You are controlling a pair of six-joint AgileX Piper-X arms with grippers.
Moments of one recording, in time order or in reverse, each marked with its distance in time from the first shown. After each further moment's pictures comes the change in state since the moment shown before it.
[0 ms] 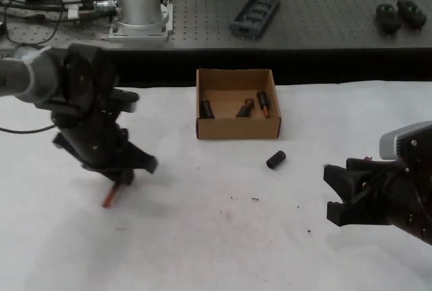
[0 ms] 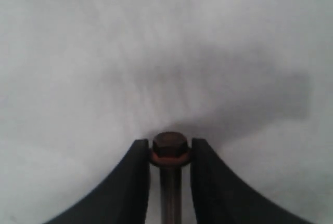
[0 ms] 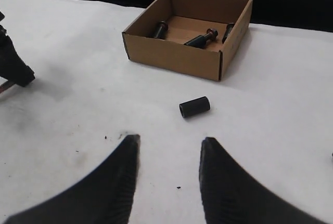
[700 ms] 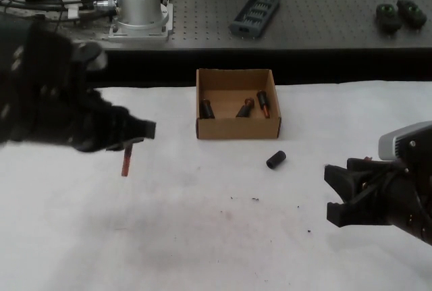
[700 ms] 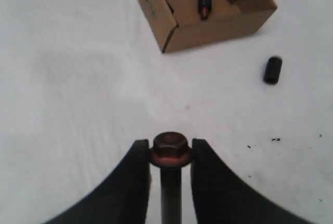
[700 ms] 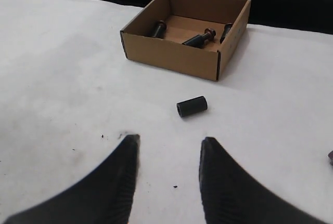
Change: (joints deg) left arm -1.6 -30.1 28.5 -30.8 9.6 -15.1; right arm 0.0 0.0 0.0 0.2 0.3 -0.8
